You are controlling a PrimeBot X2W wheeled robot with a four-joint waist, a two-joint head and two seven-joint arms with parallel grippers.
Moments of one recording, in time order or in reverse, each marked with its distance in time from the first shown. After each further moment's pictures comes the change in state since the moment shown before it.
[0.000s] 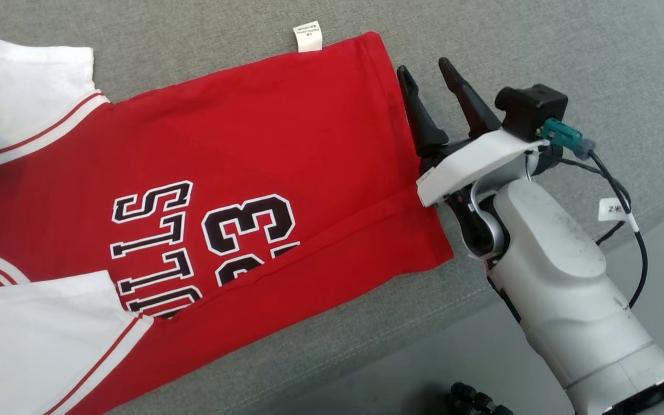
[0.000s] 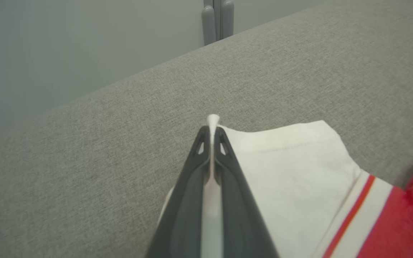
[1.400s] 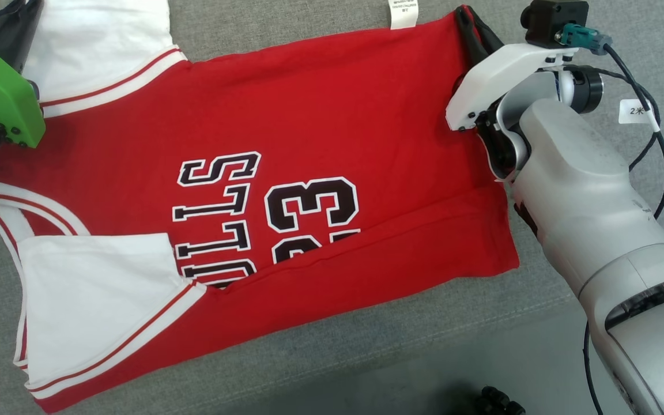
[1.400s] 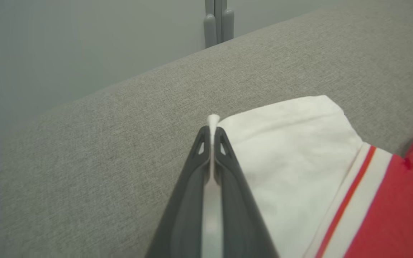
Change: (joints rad) left arm -0.132 -0.052 -0.224 -0.027 -0.104 0.000 -0.129; right arm -0.387 0.001 0.041 0.575 0.074 0.000 0.000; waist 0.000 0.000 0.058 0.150
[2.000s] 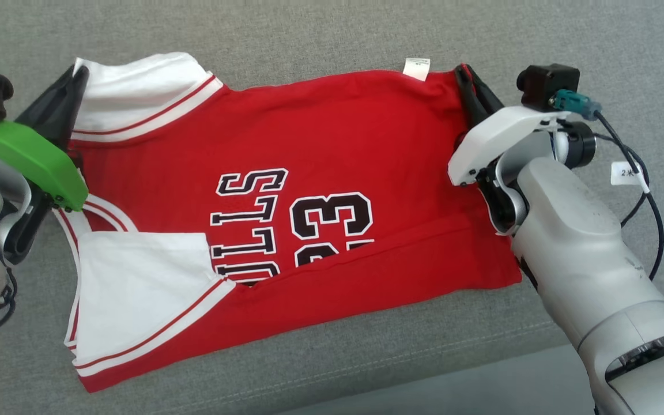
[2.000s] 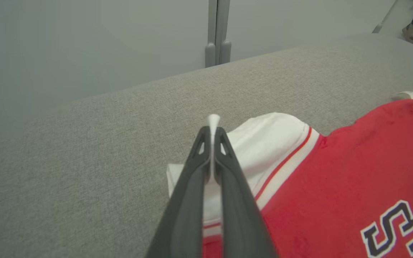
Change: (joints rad) left arm 0.176 -0.018 0.017 -0.040 -0.080 0.000 -0.131; right arm 0.185 -0.007 -0.078 -0.137 -0.083 0.000 0.000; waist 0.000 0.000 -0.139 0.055
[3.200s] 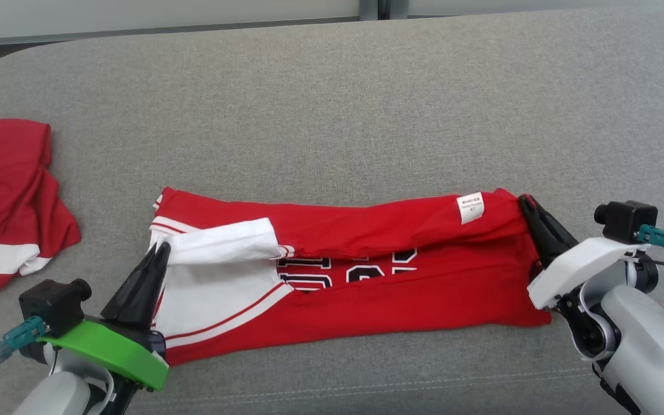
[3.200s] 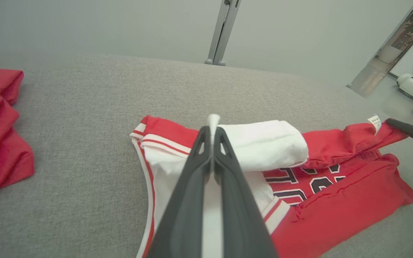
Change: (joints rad) left arm 0.796 -0.108 0.518 -0.500 0.212 0.037 -0.004; right arm 0.471 -0.356 0.225 -0.451 0.407 0.000 0.000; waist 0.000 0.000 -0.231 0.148
